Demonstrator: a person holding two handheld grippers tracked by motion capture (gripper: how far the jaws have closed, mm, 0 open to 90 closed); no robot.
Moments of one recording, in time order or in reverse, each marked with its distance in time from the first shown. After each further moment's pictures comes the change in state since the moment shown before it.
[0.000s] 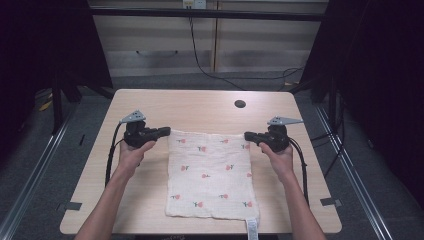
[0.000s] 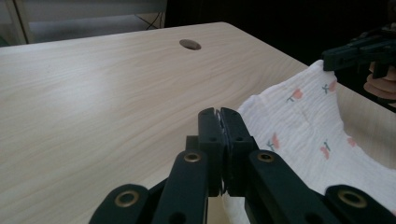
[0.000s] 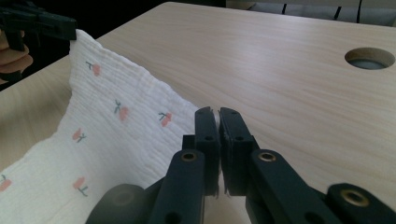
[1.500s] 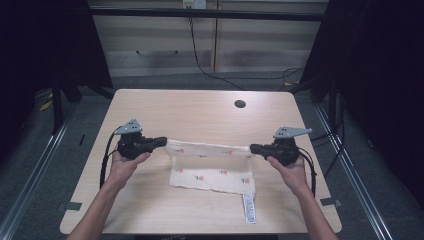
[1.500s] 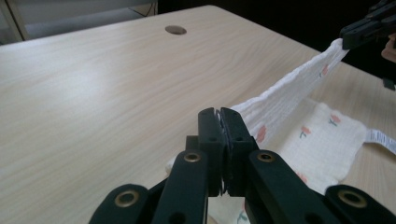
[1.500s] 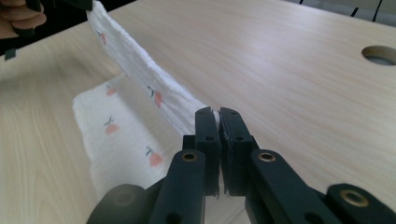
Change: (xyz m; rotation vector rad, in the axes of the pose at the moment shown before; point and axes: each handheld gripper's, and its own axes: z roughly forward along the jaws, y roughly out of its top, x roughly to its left) left arm -0.028 -0.016 -0.030 0.079 0.000 0.092; right arm 0.035 -0.014 -0.044 0.089 0.031 -0.134
